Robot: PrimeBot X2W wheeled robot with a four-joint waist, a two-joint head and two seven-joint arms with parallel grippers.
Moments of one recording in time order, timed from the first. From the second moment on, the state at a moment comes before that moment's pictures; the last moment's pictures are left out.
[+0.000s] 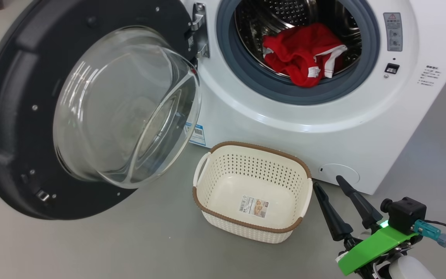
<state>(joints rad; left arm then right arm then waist) -0.54 0.33 0.42 0.30 -1.02 -0.04 0.31 -0.18 -0.26 0.31 0.25 0.56 0.13 -0.26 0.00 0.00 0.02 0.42</state>
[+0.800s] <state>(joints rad) -0.69 0.41 0.49 0.81 -1.21 0.02 0.55 -0.19 -0.27 0.34 0.26 0.57 0.13 -0.26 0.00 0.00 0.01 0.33</state>
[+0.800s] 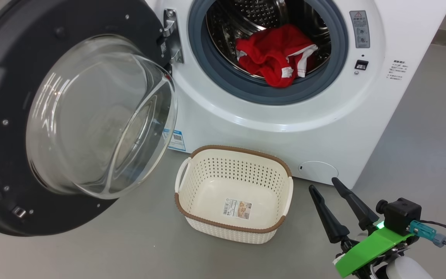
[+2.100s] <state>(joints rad) -0.51 0.33 0.36 0.48 -1.34 0.01 1.09 -0.19 -0.26 0.31 0.26 0.57 0.13 -0.26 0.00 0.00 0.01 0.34</state>
